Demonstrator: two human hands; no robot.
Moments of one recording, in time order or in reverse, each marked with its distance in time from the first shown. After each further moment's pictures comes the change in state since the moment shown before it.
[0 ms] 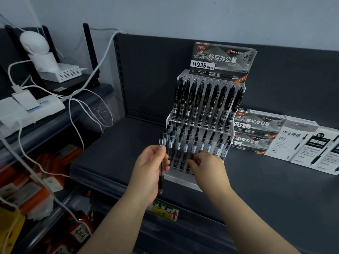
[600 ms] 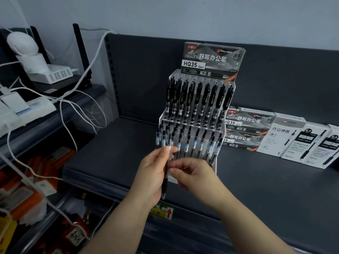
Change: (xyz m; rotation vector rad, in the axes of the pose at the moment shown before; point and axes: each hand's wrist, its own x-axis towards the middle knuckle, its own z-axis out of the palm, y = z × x) left_hand -0.009 -0.005 0.019 -0.041 -0.070 -0.082; right_hand -0.037 -0.021 -0.027 0.657 -0.376 -0.030
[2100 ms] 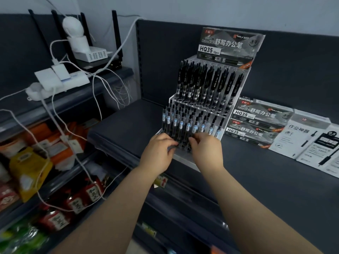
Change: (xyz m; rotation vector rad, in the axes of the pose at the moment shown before) left_hand 0.006 -0.049 -0.009 1.345 0.115 0.498; right_hand 0.031 0.042 -0.028 -0.555 0.351 -0.114
